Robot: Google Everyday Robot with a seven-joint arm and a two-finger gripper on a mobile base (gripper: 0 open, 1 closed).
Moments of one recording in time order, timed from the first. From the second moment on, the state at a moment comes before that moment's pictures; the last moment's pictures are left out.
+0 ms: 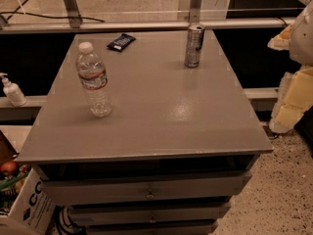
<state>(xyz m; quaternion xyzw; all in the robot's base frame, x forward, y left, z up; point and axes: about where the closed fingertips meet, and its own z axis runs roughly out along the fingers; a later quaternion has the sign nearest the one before) 0.438 -0.217 0.976 -0.60 0.78 -0.03 0.16</state>
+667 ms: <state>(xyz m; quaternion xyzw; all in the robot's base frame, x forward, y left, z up) 0.443 -0.218 0.969 -0.59 0.79 0.00 0.18</state>
